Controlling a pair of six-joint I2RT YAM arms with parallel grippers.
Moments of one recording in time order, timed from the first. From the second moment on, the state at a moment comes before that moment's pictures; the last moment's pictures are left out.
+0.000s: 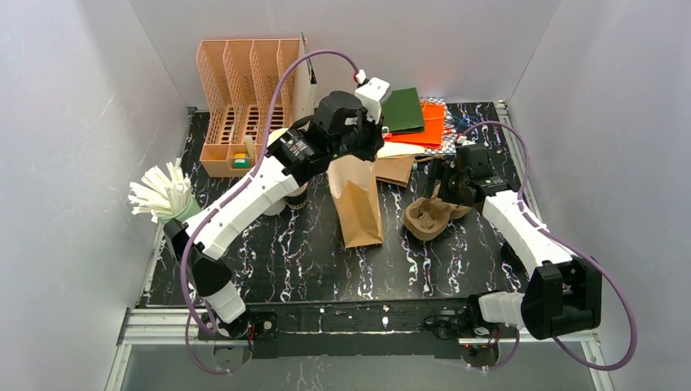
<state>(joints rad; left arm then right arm) -0.85 1.65 1.85 -0.63 -0.06 -0.17 0.22 1.26 0.93 -0.53 -0.04 0.38</state>
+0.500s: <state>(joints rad) -0.85 1.65 1.84 -0.57 0.04 -0.21 0.24 1.32 0.92 -0.54 0.00 0.42</state>
